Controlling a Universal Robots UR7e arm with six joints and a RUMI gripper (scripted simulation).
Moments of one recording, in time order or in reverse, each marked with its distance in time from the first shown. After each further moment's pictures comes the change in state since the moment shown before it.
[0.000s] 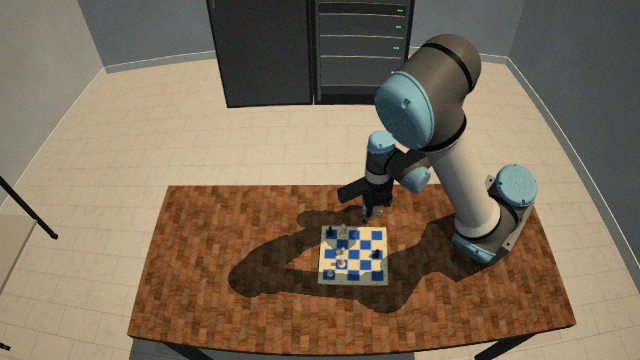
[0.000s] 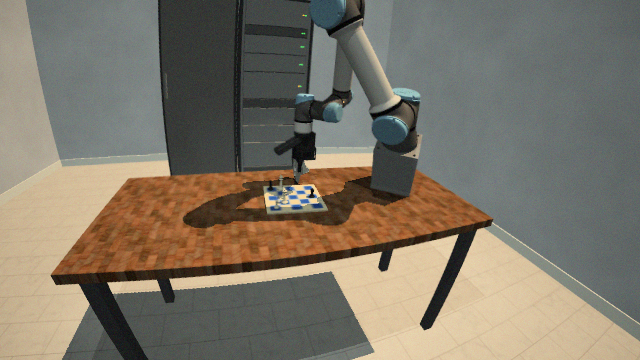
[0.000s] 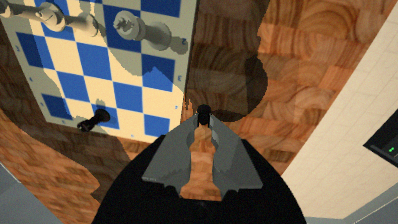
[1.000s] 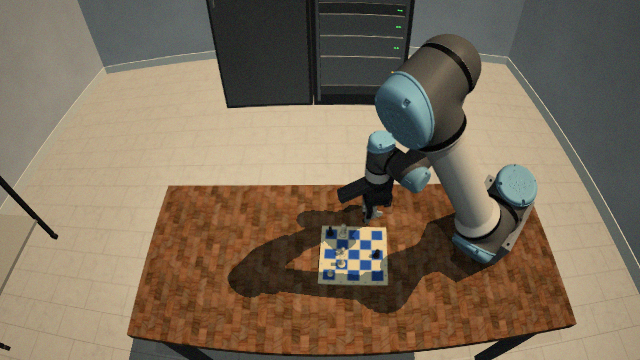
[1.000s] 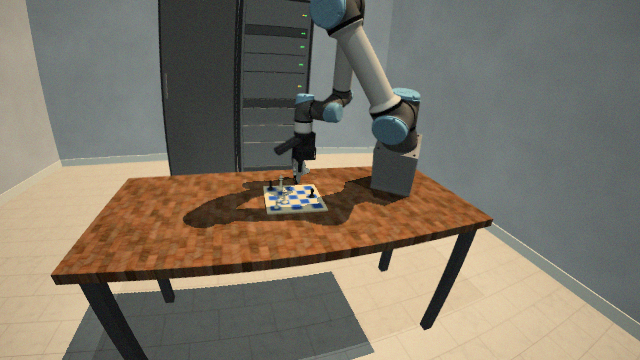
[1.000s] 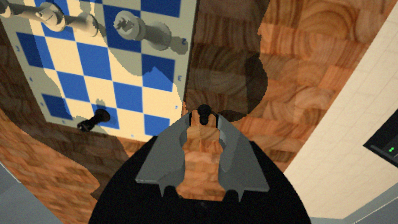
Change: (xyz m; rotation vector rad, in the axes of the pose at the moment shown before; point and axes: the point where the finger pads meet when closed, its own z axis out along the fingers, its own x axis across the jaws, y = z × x) arm 0.000 0.000 0.000 0.000 0.000 0.000
